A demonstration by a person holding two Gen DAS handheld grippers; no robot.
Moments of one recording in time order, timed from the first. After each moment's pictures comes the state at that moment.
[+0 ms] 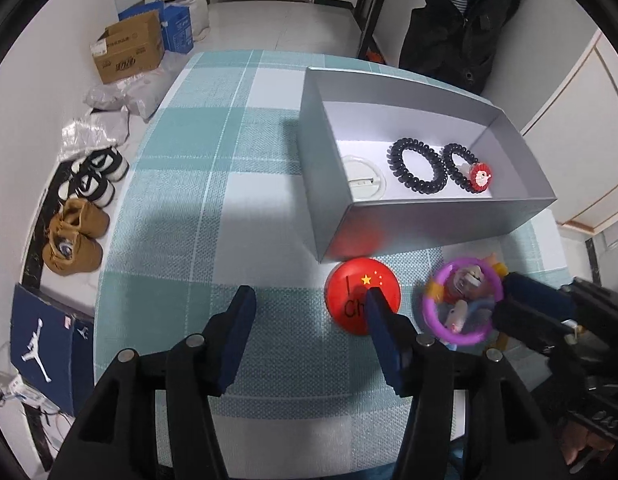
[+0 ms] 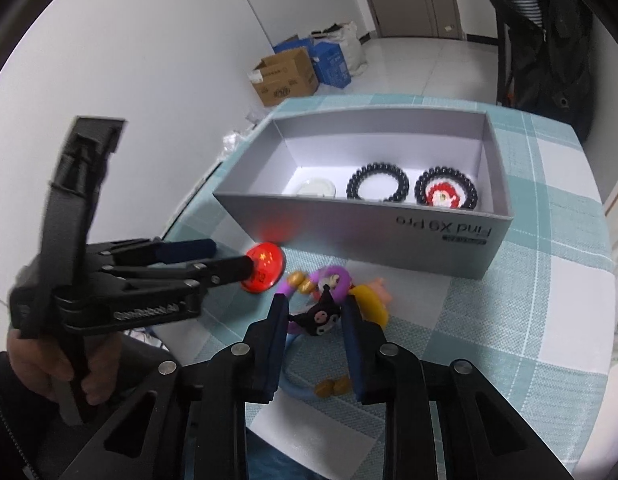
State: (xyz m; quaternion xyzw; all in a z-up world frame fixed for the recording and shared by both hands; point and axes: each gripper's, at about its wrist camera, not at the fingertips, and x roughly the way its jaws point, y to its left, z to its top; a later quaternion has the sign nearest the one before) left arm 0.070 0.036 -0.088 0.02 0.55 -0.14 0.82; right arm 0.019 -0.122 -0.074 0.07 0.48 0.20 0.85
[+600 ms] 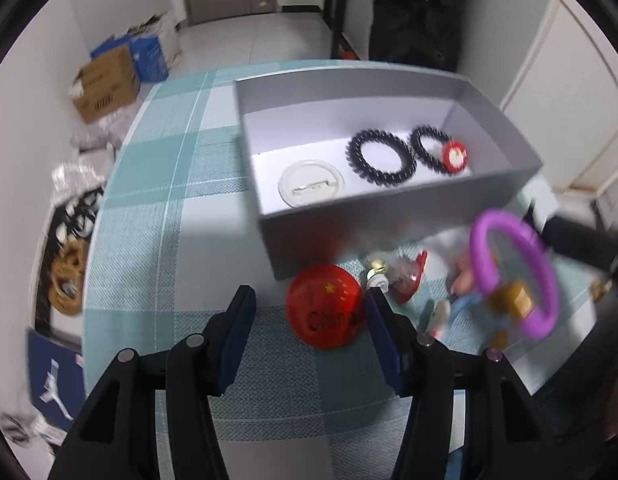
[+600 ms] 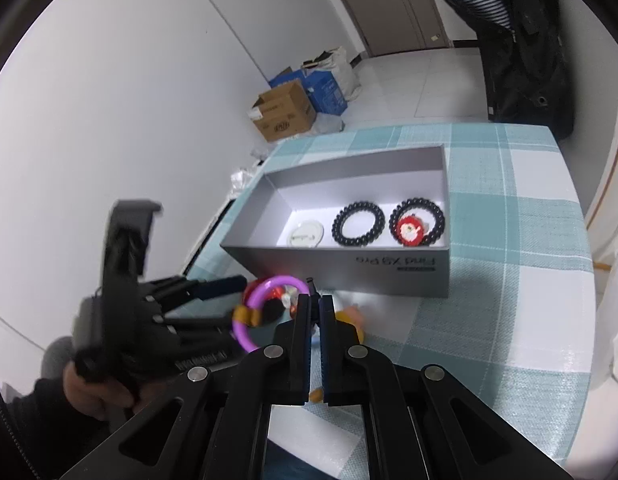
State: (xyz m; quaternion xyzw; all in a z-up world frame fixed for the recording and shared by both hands) left arm 0.059 0.009 -0.089 0.09 0.52 -0.17 0.83; right arm 0.015 -0.158 -0.050 0.14 0.44 0.21 0.86
